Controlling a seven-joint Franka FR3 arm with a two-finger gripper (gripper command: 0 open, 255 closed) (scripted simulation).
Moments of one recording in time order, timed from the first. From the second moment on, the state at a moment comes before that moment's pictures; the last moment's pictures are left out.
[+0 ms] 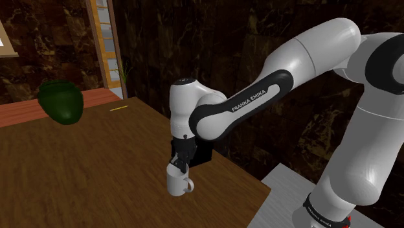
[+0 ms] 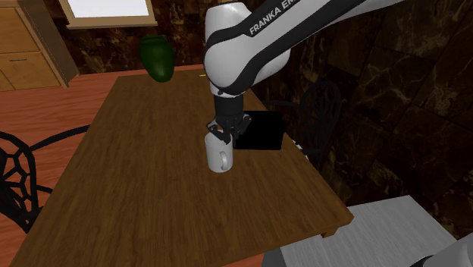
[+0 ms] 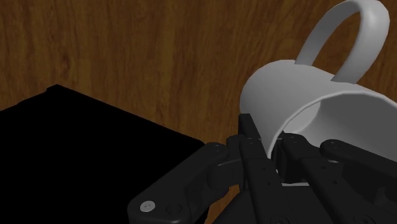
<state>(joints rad) 0.12 0.09 0.58 -2.17 -0.04 2.21 0.48</state>
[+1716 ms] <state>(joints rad) 0.10 -0.05 0.58 -1.95 0.05 1.87 0.42</state>
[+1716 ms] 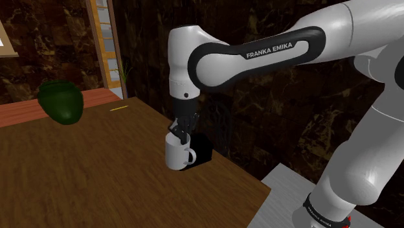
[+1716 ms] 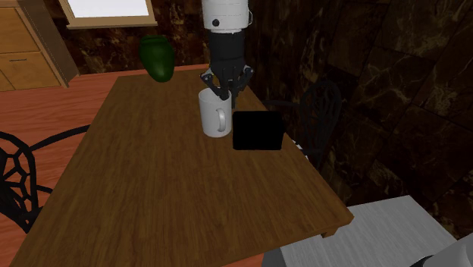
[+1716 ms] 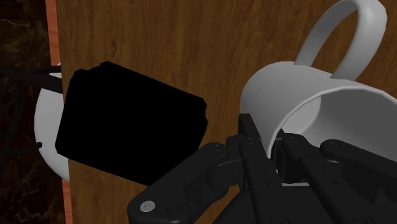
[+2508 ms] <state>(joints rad) 0.04 -0.08 0.49 -1.88 0.05 1.77 0.27</state>
